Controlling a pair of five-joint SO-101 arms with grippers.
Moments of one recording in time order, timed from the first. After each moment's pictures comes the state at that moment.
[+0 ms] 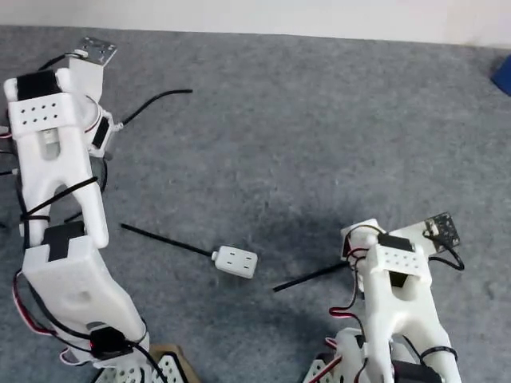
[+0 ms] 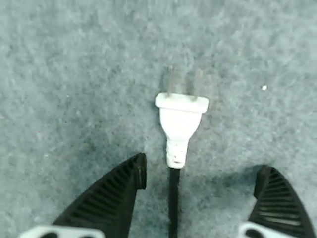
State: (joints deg) left arm -21.6 23.4 -31.3 94.5 -23.3; right arm 5.8 -26.5 66.8 40.3 -58.9
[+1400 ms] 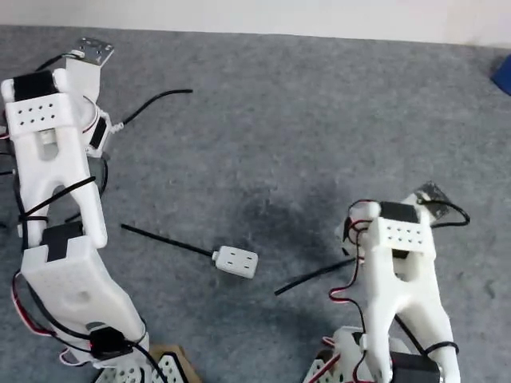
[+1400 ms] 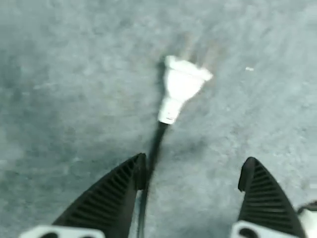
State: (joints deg) left arm -22.2 23.4 -31.3 94.5 -23.3; right arm 1.0 -26.8 50.2 66.7 -47.2
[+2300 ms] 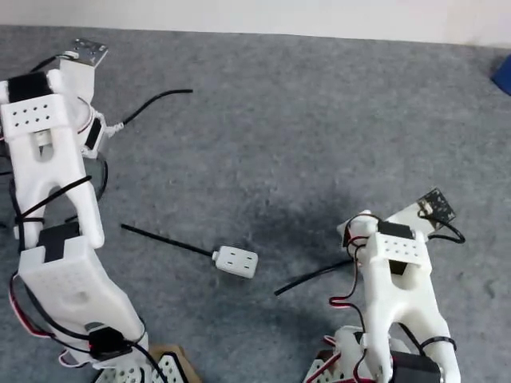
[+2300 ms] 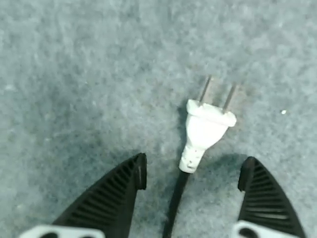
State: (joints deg) left arm -23.9 23.4 -31.3 94.5 -23.3; right arm 4.2 -26.8 61.3 45.2 -48.0
